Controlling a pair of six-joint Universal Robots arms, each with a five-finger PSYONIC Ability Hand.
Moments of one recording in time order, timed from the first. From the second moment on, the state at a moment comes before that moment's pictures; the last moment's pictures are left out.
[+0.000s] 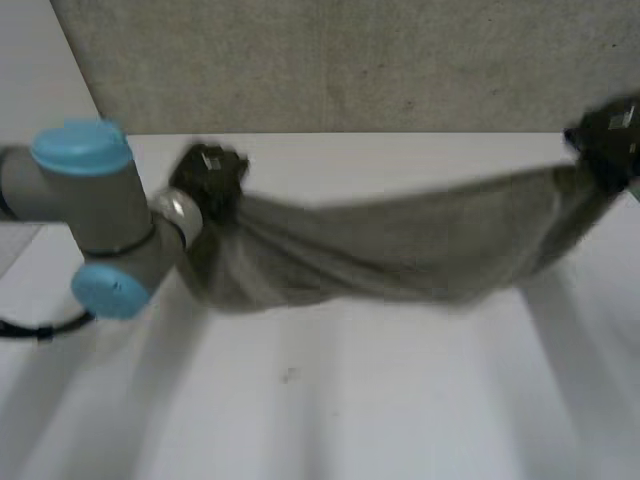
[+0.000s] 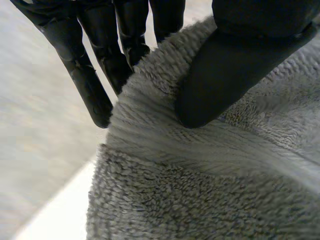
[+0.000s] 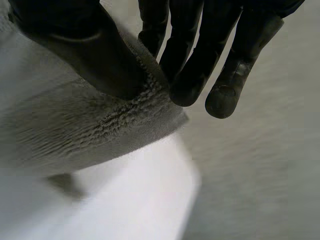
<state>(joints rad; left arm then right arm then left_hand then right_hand) 4.31 -2.23 -1.11 3.24 -1.48 3.58 1.63 -1.29 1.25 0.21 1.34 2.36 1.18 1.21 1.21 1.21 1.01 1.32 1.33 1.33 1.34 1.17</state>
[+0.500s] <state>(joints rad) 4.31 -2.01 -1.62 3.45 -1.67 3.44 1.77 -1.09 1.26 0.11 1.26 2.51 1.20 1.22 1.22 1.22 1.03 1.32 1.33 1.33 1.34 1.18</state>
